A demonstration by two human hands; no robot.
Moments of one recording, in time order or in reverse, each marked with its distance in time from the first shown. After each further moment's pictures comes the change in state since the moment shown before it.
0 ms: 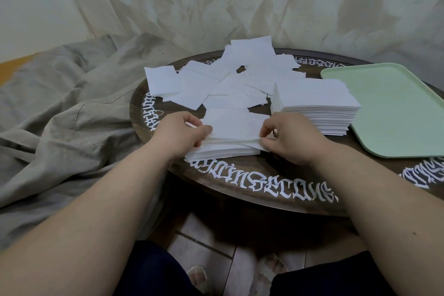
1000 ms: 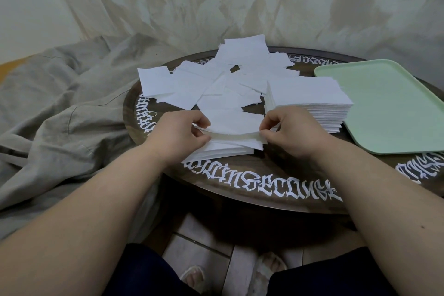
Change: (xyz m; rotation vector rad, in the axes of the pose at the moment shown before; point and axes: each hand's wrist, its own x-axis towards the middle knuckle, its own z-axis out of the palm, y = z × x) left_hand -0.005 0.010 0.000 0.489 -0.040 0.436; right_hand -0.005 0.007 -0.012 0.194 0.051 0.113
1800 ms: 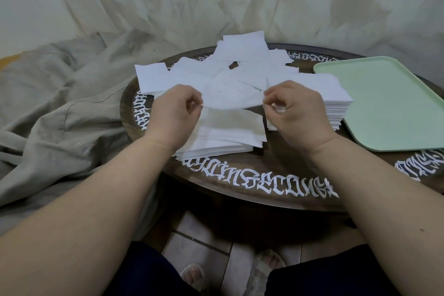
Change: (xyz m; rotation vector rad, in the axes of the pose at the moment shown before) left_hand 0.019 0.001 0.005 -0.100 0.367 0.055; right_hand 0.008 -0.002 0.003 -0.025 0.516 -0.260
